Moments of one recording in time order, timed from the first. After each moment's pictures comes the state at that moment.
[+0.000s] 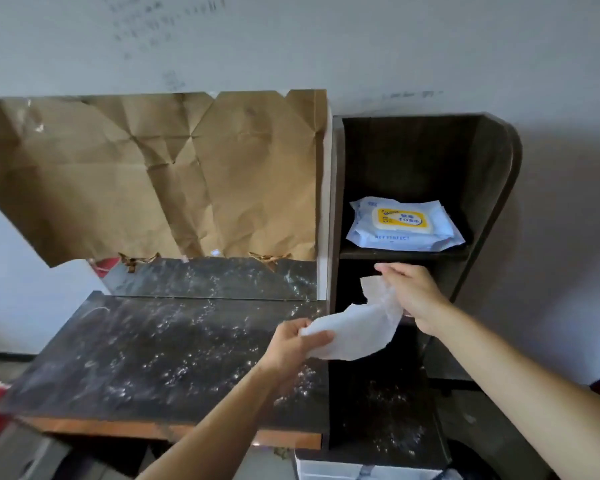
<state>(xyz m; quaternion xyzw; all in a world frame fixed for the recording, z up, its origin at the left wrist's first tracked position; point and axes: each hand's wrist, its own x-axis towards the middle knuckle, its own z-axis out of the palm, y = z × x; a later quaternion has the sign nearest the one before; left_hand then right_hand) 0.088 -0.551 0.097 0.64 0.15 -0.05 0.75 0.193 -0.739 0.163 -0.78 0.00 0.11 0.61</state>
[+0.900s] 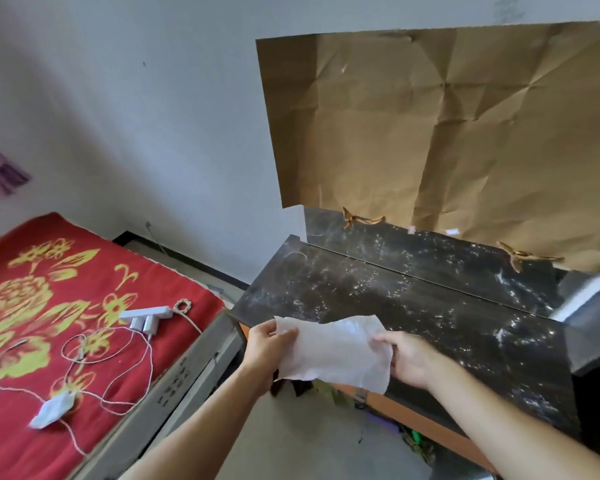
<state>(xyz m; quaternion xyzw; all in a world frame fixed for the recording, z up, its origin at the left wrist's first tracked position) -0.137 -0.168 0.058 0.62 0.45 0.16 0.63 0.039 -0.334 0.025 -0.63 0.07 0.51 0.58</state>
